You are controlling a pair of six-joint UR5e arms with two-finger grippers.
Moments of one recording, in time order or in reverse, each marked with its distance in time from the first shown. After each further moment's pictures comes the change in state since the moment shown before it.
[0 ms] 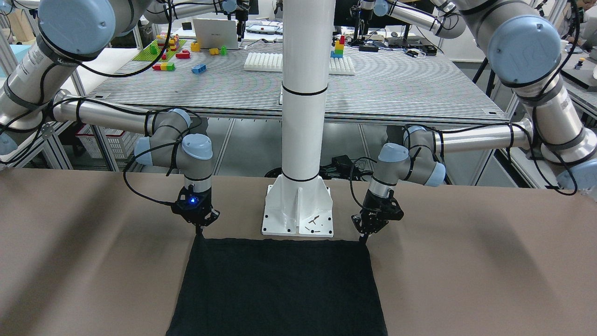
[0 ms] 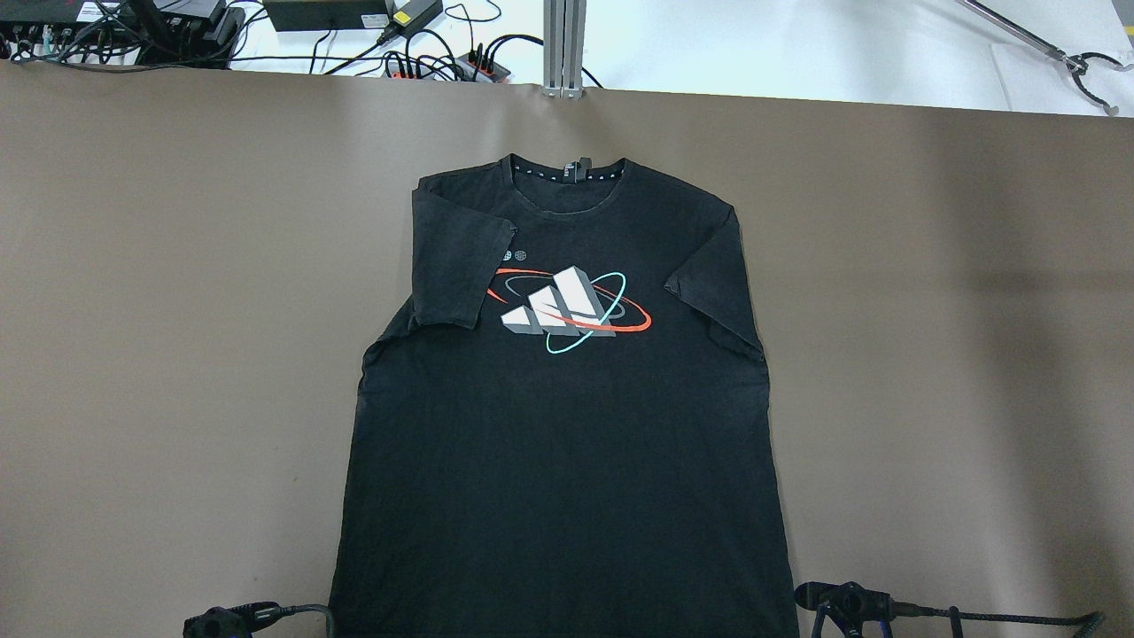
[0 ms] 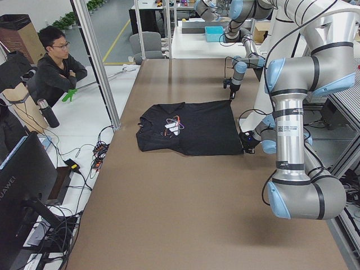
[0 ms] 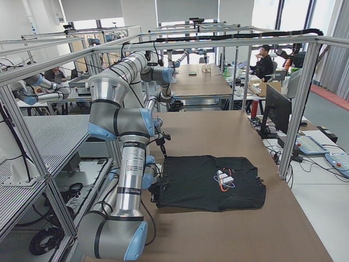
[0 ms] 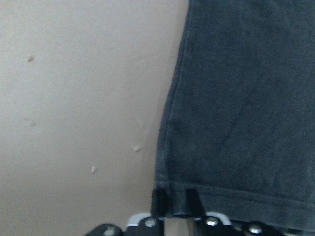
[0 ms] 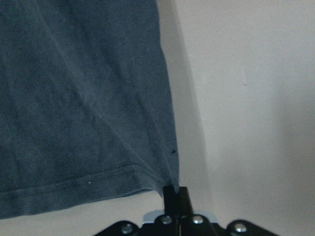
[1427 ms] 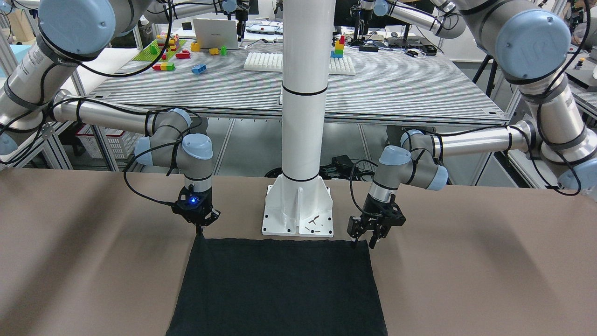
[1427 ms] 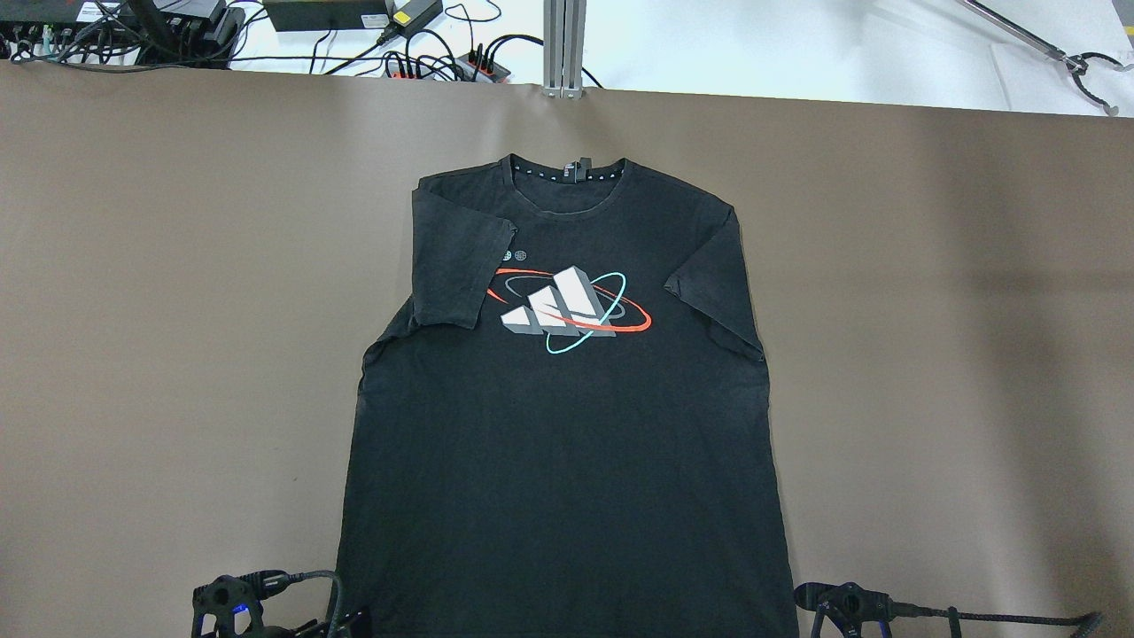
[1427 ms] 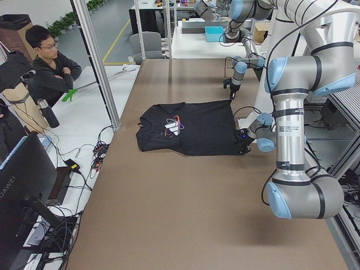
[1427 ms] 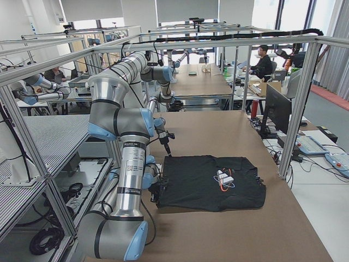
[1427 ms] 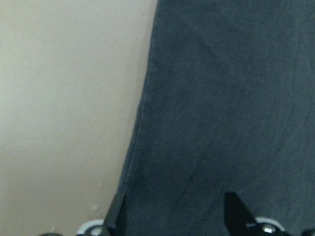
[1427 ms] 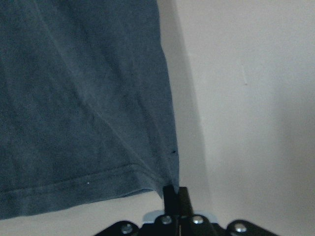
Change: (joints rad) left arm -0.068 -0.025 0.000 -0.002 -0.035 0.038; right arm 0.000 0.002 -0.003 0.000 0.001 -0.001
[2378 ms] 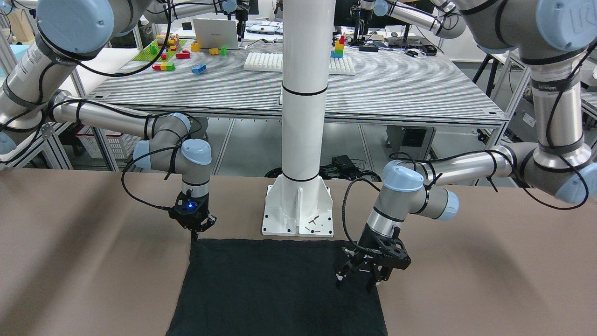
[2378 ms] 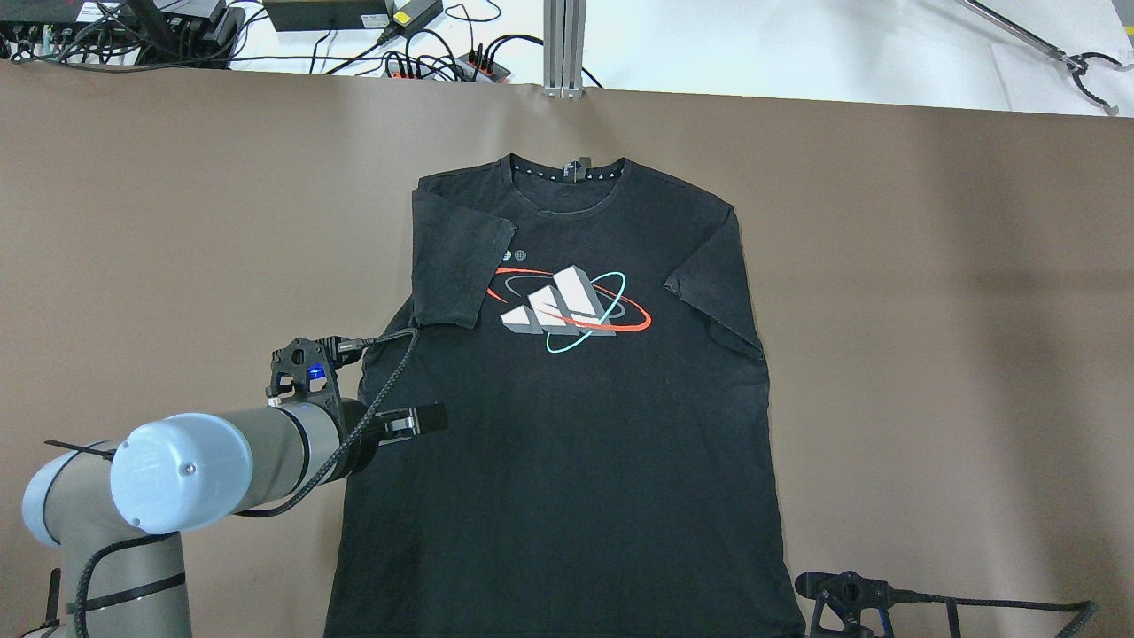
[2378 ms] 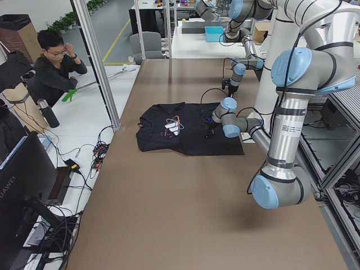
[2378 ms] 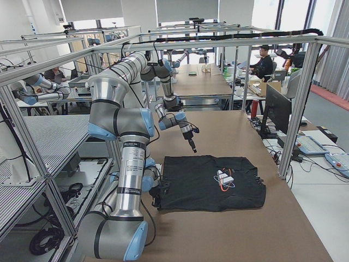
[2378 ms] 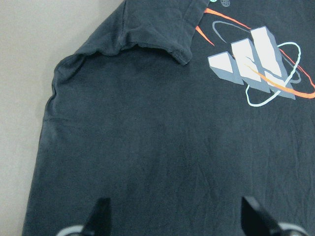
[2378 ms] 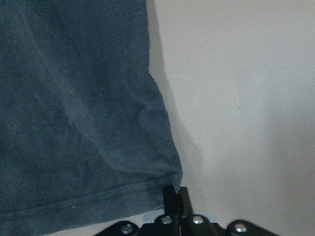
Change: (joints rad) left arm -0.450 -0.286 0.115 0.008 -0.329 0.326; right arm 0.017 0.000 -0.028 0.000 -0.025 -0.034
